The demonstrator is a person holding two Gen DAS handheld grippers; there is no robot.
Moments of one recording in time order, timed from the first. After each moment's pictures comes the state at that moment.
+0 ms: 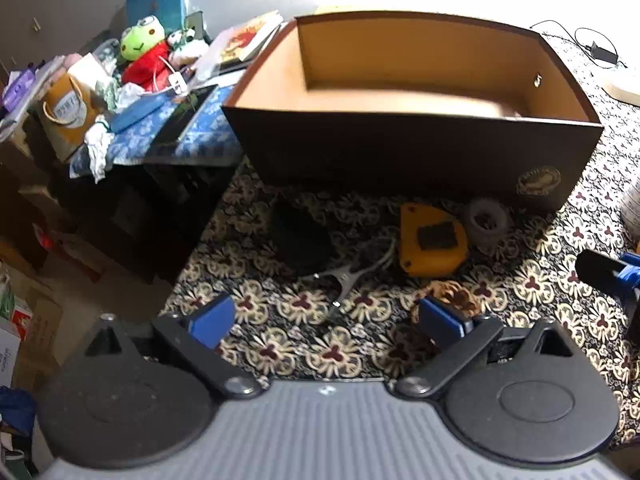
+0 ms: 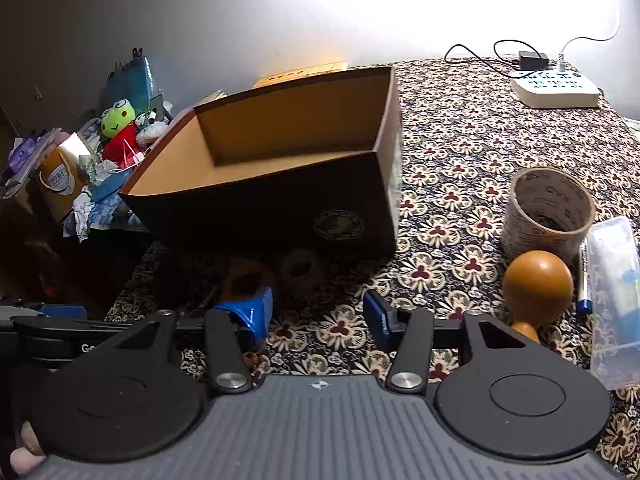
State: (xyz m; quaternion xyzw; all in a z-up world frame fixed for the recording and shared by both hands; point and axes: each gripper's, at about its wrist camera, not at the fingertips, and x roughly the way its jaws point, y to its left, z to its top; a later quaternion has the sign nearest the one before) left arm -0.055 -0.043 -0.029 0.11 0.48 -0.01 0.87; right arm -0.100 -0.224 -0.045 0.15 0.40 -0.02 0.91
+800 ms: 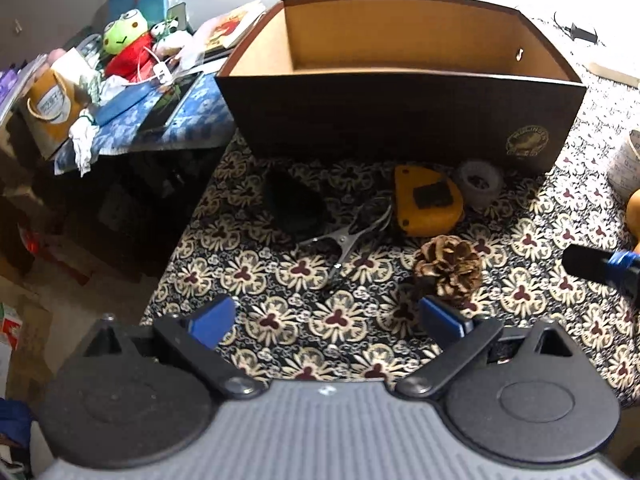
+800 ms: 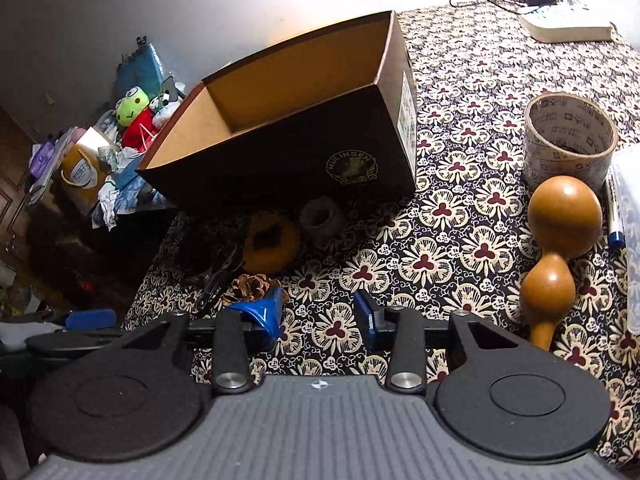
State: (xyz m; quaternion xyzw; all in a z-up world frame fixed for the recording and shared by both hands) left arm -0.068 -0.027 -0.044 0.12 0.50 -0.04 0.86; right arm -0.102 -0.242 -0.064 0.22 0.44 0.04 0.87
